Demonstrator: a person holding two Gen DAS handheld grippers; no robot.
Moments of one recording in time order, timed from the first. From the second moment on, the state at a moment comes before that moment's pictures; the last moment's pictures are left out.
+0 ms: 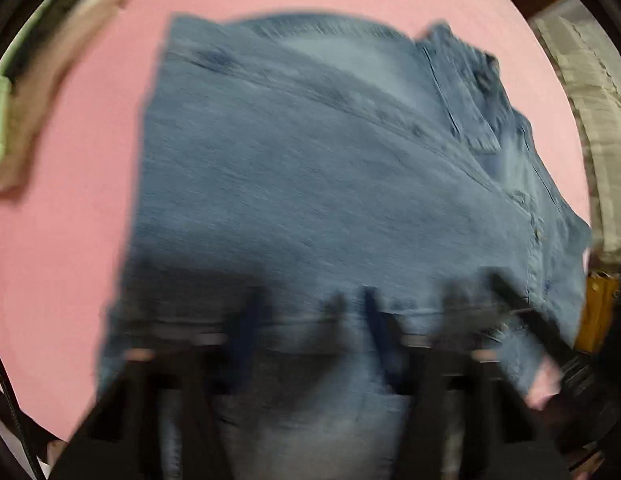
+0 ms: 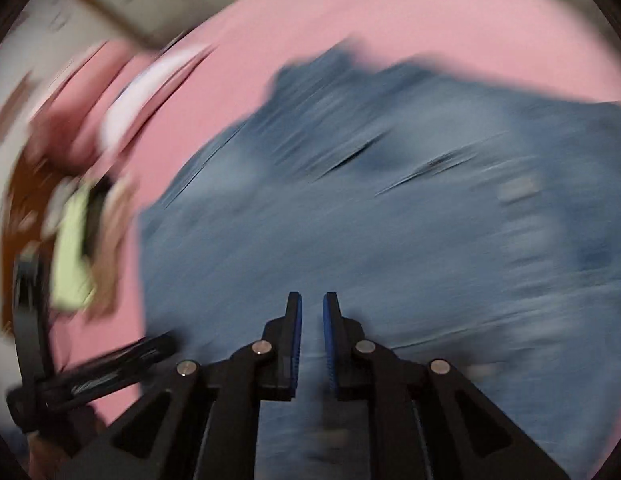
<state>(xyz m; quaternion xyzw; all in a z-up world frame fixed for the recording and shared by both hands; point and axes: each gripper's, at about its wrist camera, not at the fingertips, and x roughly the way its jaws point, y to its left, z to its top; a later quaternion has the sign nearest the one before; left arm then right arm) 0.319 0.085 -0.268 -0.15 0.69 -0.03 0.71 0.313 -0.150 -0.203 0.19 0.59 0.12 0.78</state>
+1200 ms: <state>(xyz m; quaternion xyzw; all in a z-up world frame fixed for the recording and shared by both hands) 0.421 0.153 -0.293 -0.06 0.62 -0.04 0.78 0.384 -0.198 -0.266 0.28 0.57 0.09 0.76</state>
